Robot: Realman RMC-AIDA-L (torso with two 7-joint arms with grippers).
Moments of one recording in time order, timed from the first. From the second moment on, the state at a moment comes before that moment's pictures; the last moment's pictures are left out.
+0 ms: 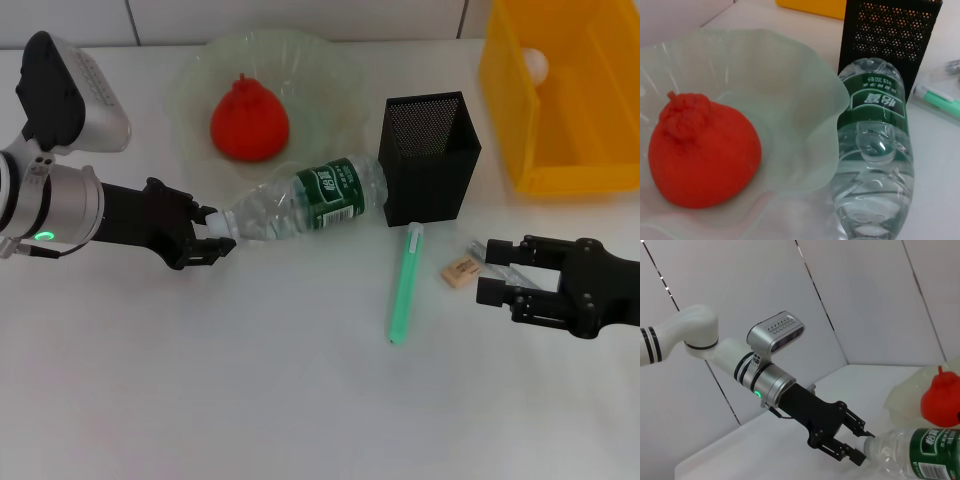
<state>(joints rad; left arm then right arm) -0.56 -2.07 1.12 0.86 2.27 1.20 -1.66 0.39 2.06 -0.56 -0.58 -2.02 -1.78 1.33</state>
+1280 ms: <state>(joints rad) -0.51 -2.06 0.89 0.90 2.06 1.47 -1.48 0.41 2.06 -0.56 -0.56 -2.02 -1.77 1.33</state>
